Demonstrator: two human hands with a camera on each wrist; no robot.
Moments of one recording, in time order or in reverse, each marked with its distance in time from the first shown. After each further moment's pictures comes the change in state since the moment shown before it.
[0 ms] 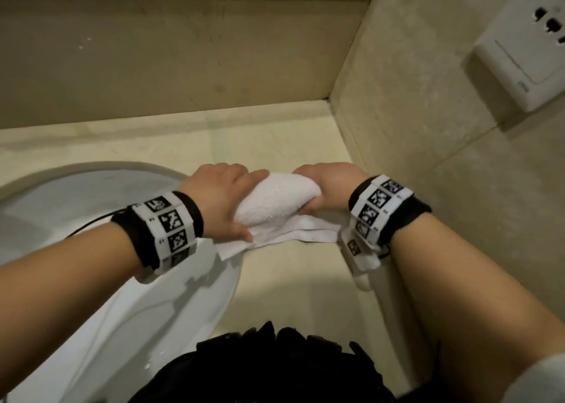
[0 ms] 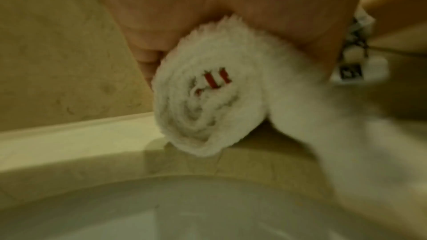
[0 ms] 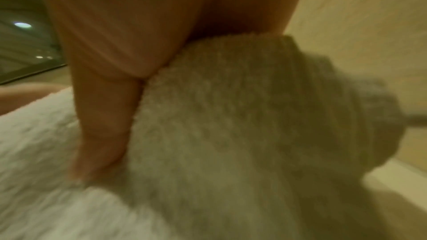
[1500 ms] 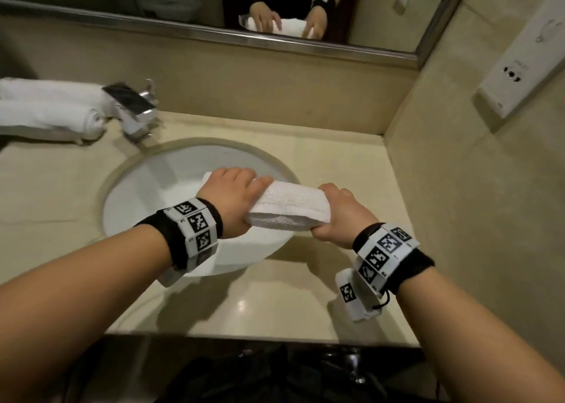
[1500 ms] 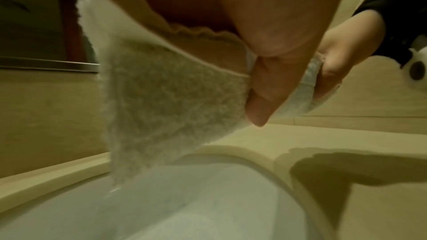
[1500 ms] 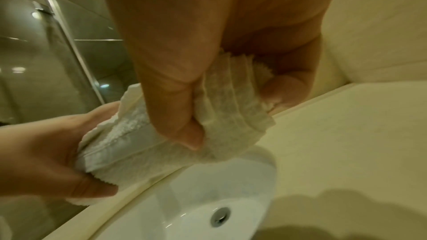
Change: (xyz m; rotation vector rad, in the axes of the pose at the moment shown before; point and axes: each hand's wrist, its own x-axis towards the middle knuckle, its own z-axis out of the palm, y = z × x) left_hand -0.205 0.051 -0.008 0.131 0.200 -0.375; right_hand -0.124 -0.137 0.046 0.362 0.277 -0.032
